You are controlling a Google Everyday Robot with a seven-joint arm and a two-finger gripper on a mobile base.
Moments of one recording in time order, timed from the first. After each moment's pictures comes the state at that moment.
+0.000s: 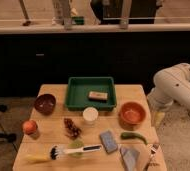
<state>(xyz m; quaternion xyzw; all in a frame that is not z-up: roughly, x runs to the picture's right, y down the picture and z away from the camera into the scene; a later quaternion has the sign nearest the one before) 0.286 0.112 0.683 -0.28 0.02 0.02 0.96</state>
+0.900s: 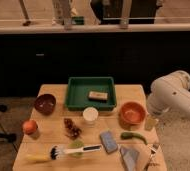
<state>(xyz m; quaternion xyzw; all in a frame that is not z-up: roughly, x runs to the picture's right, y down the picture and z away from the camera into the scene) 0.265 0.139 0.691 -0.27 0.04 0.13 0.95</state>
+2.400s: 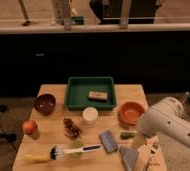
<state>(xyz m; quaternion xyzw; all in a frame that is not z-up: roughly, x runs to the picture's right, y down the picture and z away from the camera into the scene) 0.212 0.225 0.688 -0.27 0.00 0.21 0.94</state>
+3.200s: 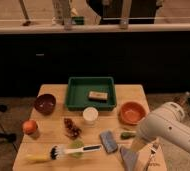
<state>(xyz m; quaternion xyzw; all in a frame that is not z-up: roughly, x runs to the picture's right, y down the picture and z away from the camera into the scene) 0.208 0.234 0.686 -0.27 0.00 0.23 0.93</state>
